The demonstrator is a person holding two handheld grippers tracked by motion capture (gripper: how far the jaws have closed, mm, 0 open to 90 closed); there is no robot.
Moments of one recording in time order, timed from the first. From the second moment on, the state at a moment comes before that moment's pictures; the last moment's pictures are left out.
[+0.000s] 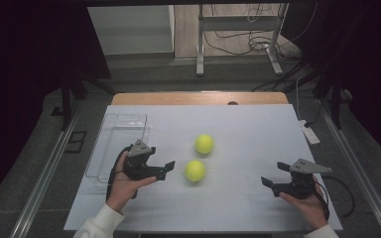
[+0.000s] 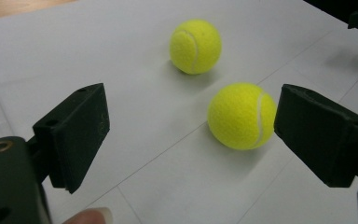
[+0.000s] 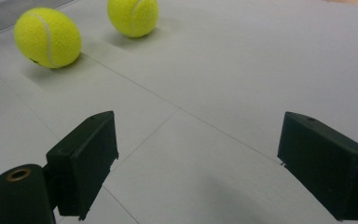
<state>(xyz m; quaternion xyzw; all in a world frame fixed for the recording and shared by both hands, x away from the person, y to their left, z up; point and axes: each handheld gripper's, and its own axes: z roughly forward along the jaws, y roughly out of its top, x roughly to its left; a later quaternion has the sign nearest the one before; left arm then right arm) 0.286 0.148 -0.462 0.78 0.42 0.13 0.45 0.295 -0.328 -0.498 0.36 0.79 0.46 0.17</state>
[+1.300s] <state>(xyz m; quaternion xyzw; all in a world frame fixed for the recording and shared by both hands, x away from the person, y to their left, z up) 0.308 0.103 -0.465 0.82 0.38 0.08 0.43 0.296 -0.328 -0.499 0.36 0.80 0.45 0.18</state>
